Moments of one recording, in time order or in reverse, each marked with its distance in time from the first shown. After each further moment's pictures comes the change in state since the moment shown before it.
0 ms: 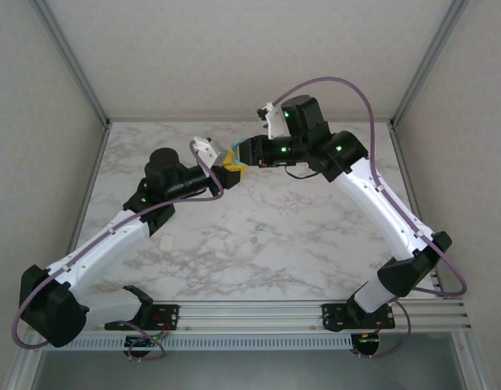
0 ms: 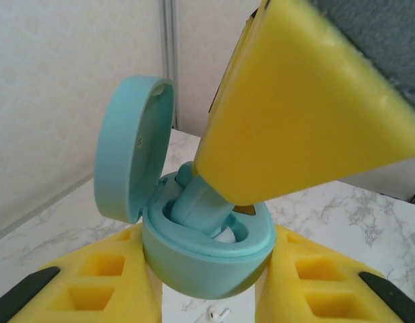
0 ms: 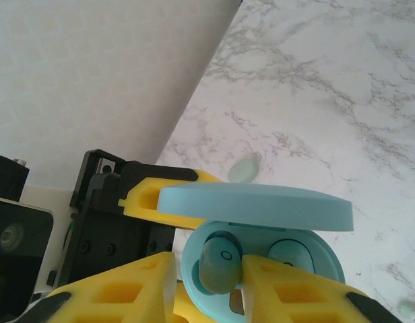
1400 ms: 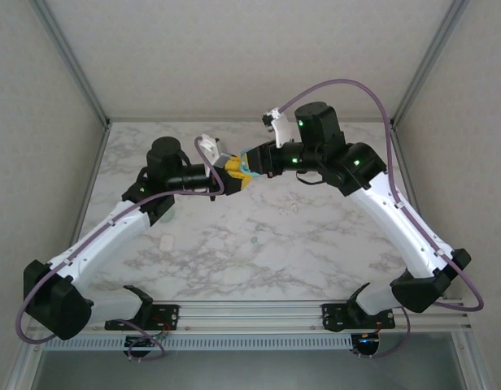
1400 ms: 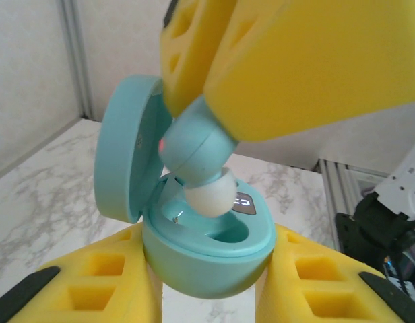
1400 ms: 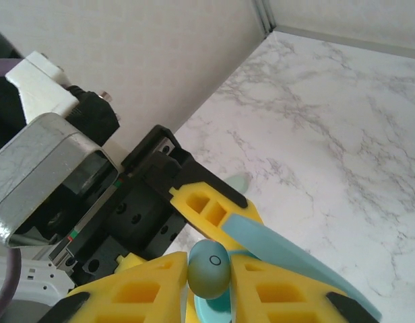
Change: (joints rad) left arm 0.035 0.060 0.118 -0.152 0.331 0.011; right arm 0.025 -0.140 -0.095 0.060 0.025 -0.221
